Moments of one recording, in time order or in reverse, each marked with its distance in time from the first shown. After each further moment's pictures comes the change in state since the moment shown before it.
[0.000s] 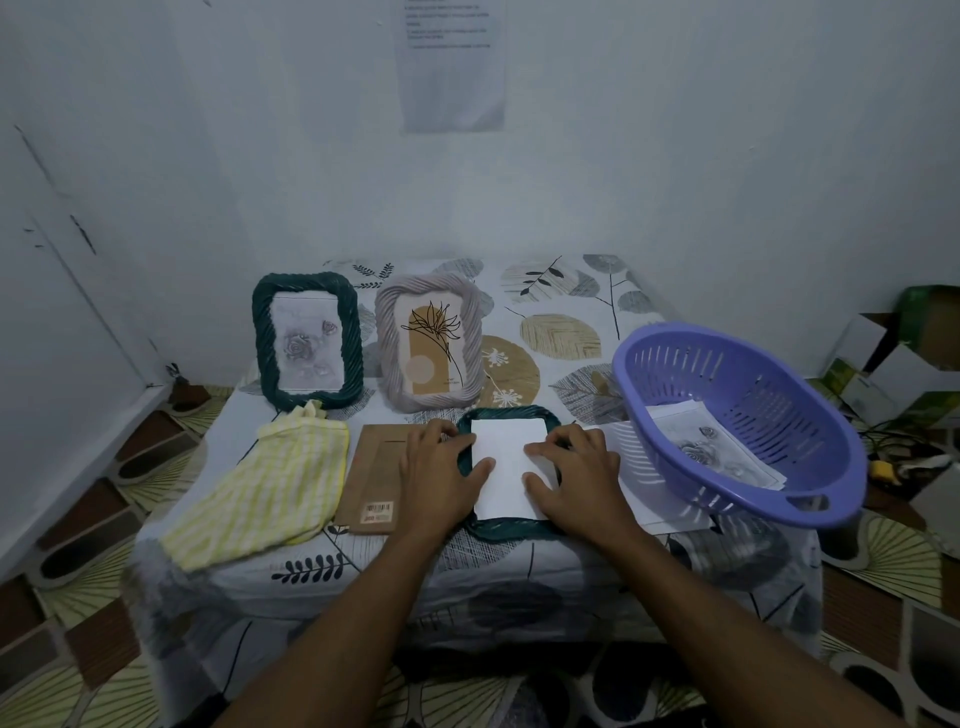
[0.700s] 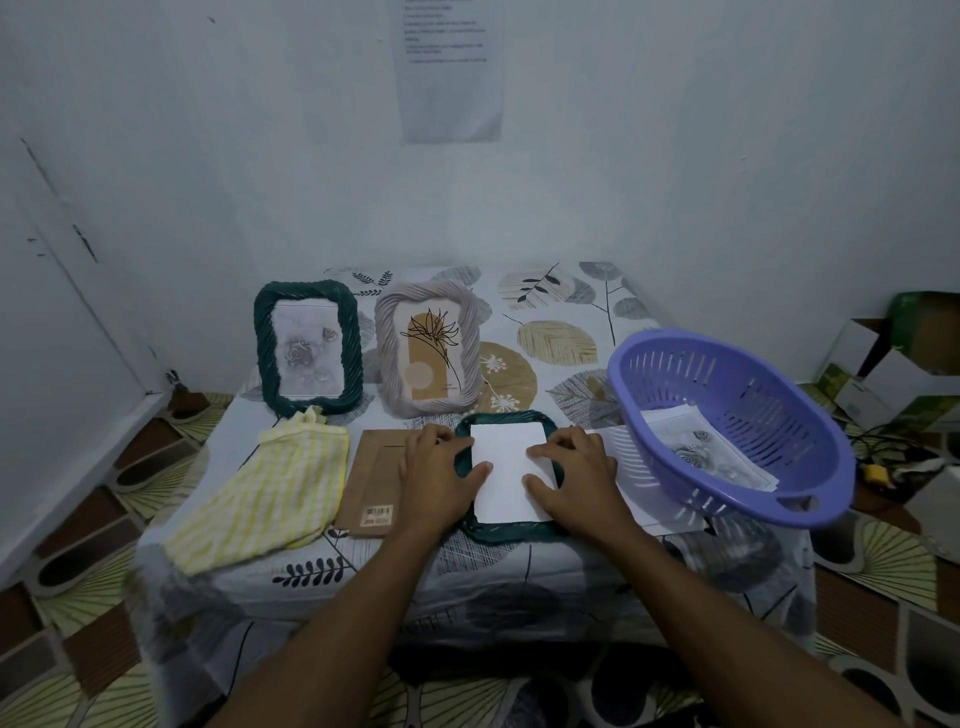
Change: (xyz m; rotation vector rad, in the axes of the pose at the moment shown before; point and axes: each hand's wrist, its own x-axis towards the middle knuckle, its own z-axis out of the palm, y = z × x) left_hand 0.003 0.000 -0.003 -0.043 -0.033 -0.033; right_hand 0.000 0.001 -0.006 0.109 0.005 0.028
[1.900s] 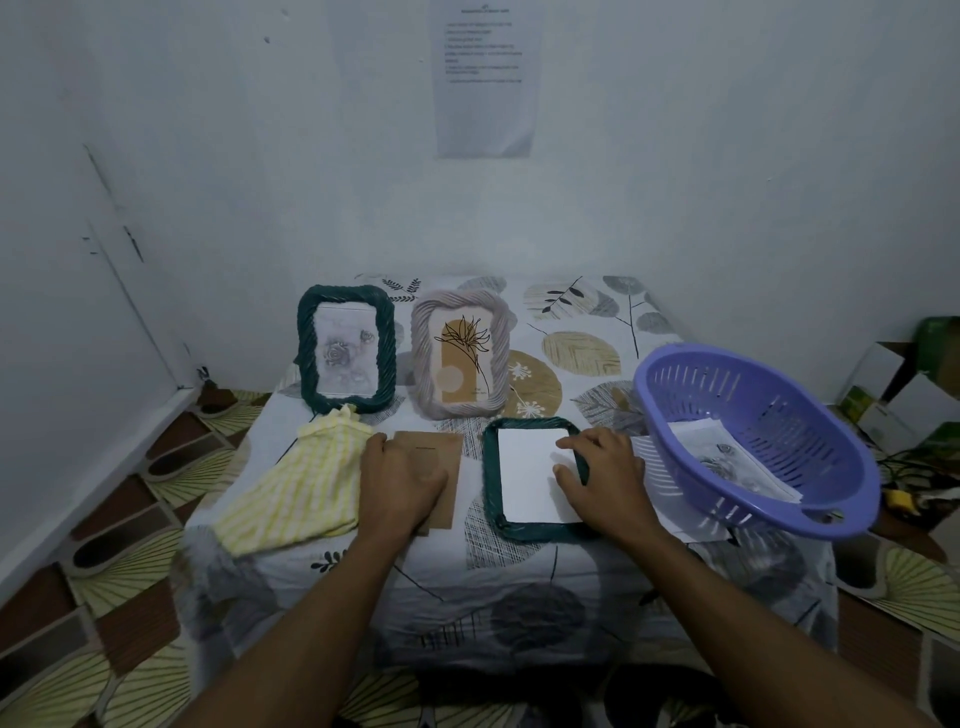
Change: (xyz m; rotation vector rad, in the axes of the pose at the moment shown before) left_hand -0.021 -0.032 -0.059 -0.024 0.149 -0.216; right_hand 0.000 -0.014 -0.008 -0.062 0.033 0.024
